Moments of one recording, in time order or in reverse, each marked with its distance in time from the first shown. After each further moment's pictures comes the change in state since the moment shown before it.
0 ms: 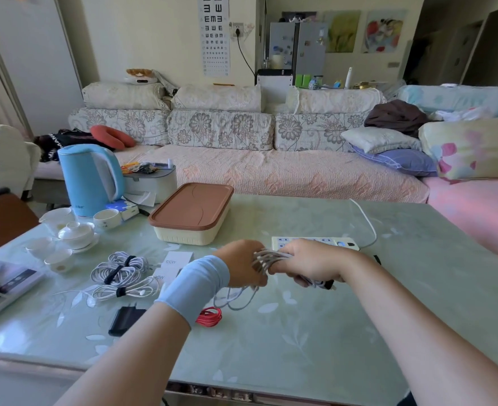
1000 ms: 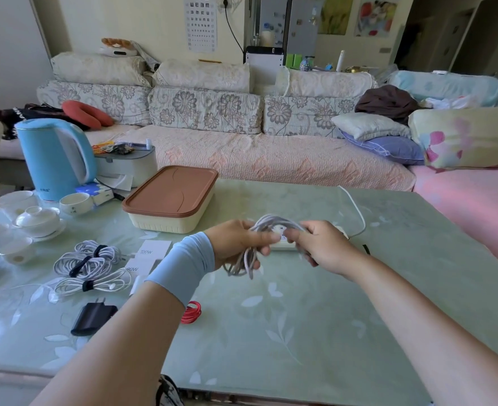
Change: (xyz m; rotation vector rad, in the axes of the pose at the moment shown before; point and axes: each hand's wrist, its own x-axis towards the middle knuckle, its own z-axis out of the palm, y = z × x) left_hand 0.032 0.004 0.007 -0.910 -0.256 0.027; right_hand 0.010 0.049 -0.006 0.309 0.432 -0.102
